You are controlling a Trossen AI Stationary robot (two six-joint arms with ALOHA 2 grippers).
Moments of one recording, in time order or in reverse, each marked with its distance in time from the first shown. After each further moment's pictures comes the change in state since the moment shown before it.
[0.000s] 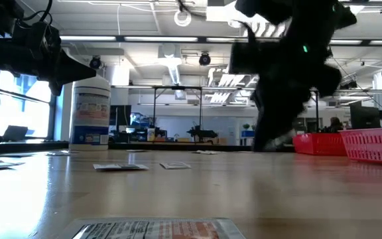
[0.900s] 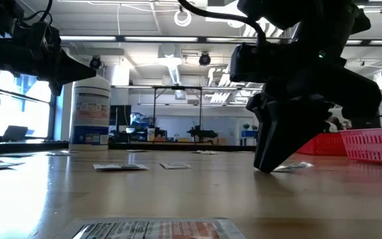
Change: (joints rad) left arm 0.000 0.000 0.000 0.000 0.000 0.000; right arm 0.050 0.156 0.009 0.058 -0.016 -0.085
